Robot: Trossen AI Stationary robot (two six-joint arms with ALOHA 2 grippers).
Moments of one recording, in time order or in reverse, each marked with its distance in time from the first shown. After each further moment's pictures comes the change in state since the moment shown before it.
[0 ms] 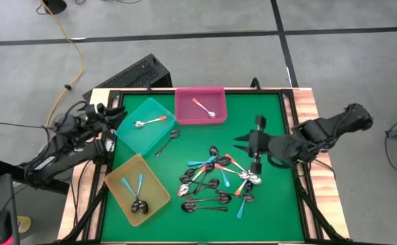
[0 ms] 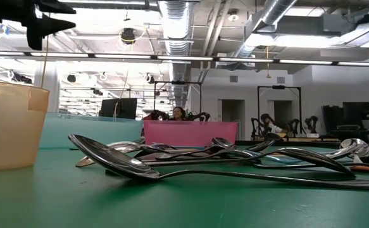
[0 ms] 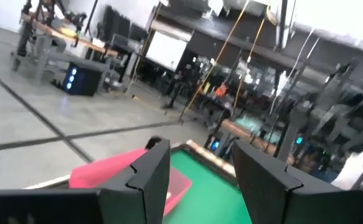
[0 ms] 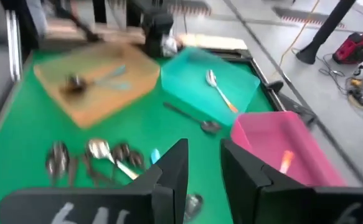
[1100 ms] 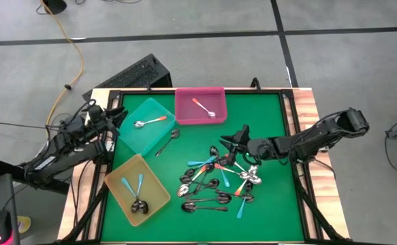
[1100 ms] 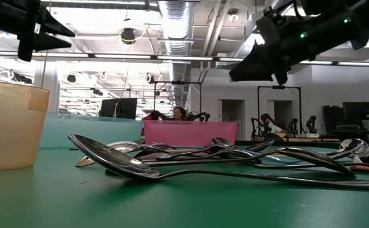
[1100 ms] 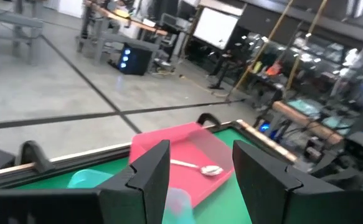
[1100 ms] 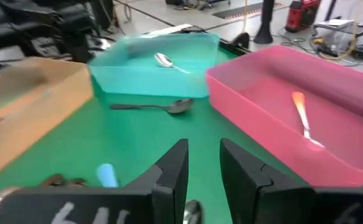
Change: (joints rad) left arm 0.000 0.000 -0.002 -0.194 -0.170 0.025; right arm -0.272 0.149 -0.768 1.102 -0.006 0.148
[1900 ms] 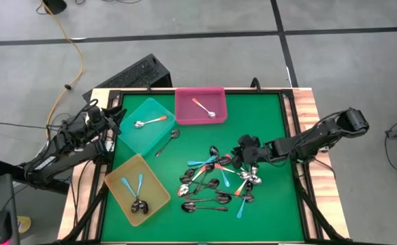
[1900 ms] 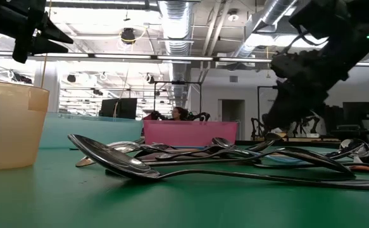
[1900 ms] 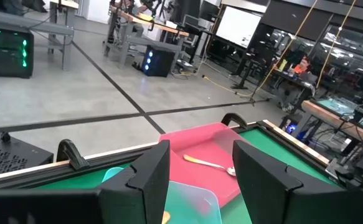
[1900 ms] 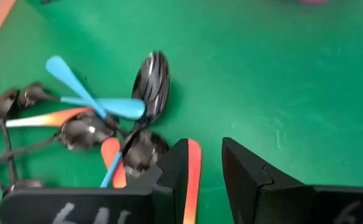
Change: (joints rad) left arm 0.000 0.000 0.000 -0.032 -0.087 0.029; right arm 0.063 0.000 0.000 -0.512 -0.123 0.596
